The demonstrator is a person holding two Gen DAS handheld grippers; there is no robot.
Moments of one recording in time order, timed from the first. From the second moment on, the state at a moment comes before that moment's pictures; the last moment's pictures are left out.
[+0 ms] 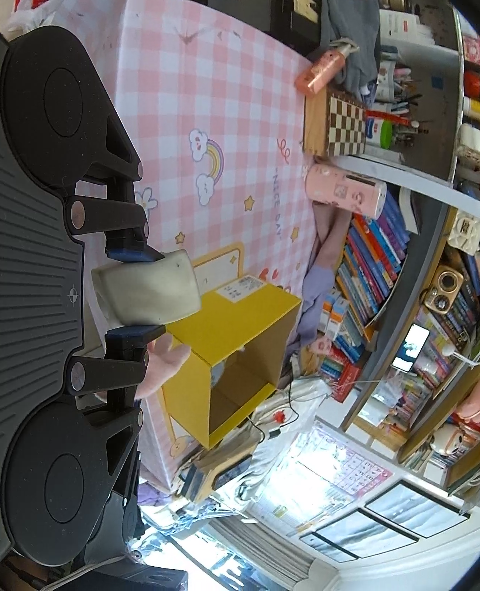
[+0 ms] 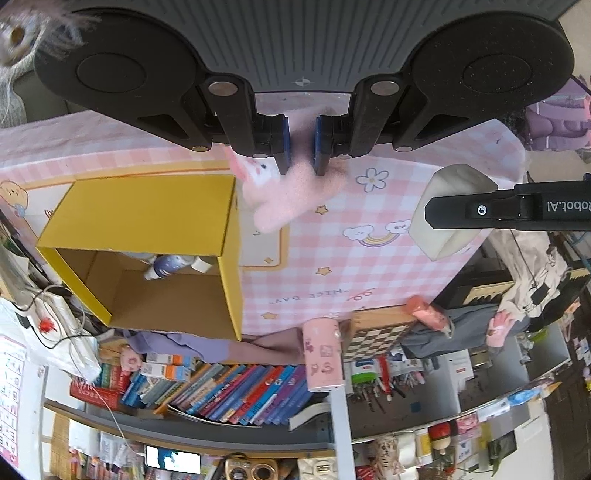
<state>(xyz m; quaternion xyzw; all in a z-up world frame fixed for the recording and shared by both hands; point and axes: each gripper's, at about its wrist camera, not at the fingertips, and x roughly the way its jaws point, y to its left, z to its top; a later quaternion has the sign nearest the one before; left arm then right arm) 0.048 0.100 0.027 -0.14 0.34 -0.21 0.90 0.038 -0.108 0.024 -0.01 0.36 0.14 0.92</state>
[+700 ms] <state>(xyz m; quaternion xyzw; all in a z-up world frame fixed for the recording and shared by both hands) 0.046 0.077 0.023 -0.14 0.36 -0.22 0.89 0.028 -0.132 0.019 0.01 0.37 0.11 0.92</state>
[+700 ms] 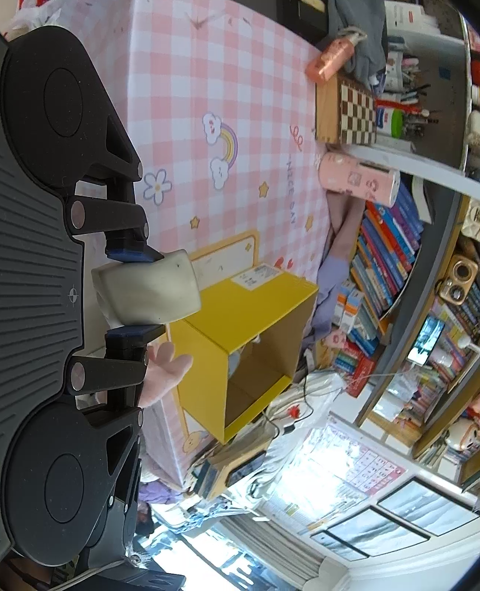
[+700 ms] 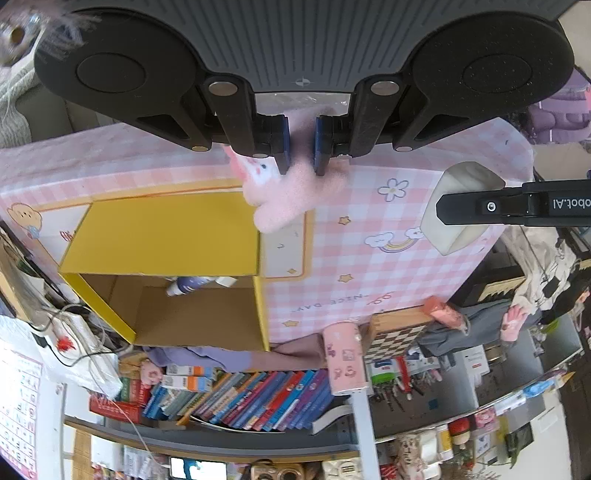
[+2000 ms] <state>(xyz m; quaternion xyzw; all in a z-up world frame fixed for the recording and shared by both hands) 0.058 0.031 0.025 -0.11 0.37 -0.27 0.88 0.027 -0.174 0.011 0.06 0.37 0.07 0.92</state>
